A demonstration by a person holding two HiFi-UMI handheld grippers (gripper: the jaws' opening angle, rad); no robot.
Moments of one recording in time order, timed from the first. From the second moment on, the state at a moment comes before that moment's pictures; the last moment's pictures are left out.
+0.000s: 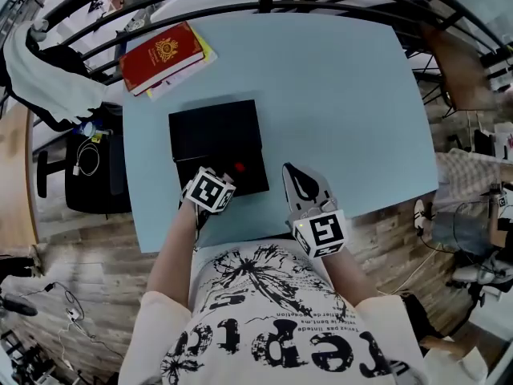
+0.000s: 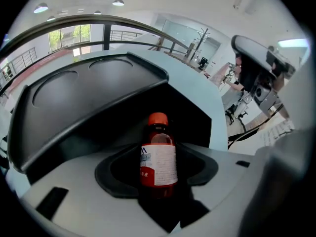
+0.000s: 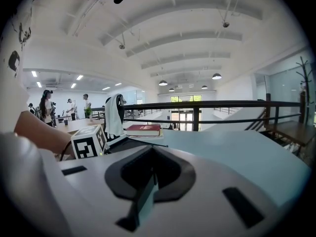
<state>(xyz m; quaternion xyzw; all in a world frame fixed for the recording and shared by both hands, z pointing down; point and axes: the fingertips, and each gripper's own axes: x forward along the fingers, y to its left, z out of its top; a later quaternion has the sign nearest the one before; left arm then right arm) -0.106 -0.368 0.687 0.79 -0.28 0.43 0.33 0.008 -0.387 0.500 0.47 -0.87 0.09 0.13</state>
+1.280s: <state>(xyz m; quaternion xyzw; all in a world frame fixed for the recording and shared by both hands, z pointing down) -0.127 -0.360 0.408 0.83 -0.54 0.10 0.07 0.012 -0.365 0.388 0.42 -0.91 0.00 0.05</state>
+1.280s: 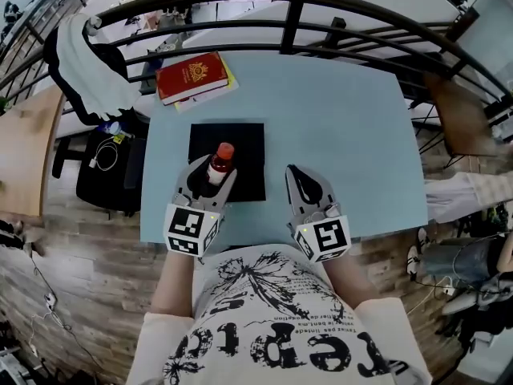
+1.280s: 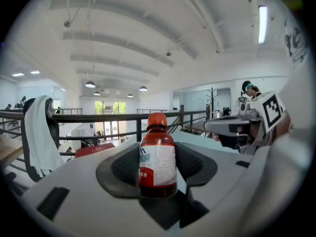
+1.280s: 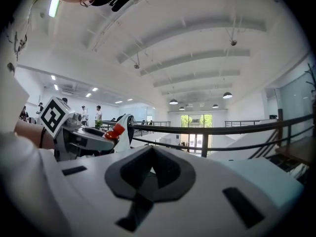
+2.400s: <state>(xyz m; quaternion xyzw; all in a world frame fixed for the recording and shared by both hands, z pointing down) -0.159 -0.344 0.356 0.81 -0.58 0.01 0.00 -0.024 -0.364 0.376 0.37 -0.93 -0.03 0.05</state>
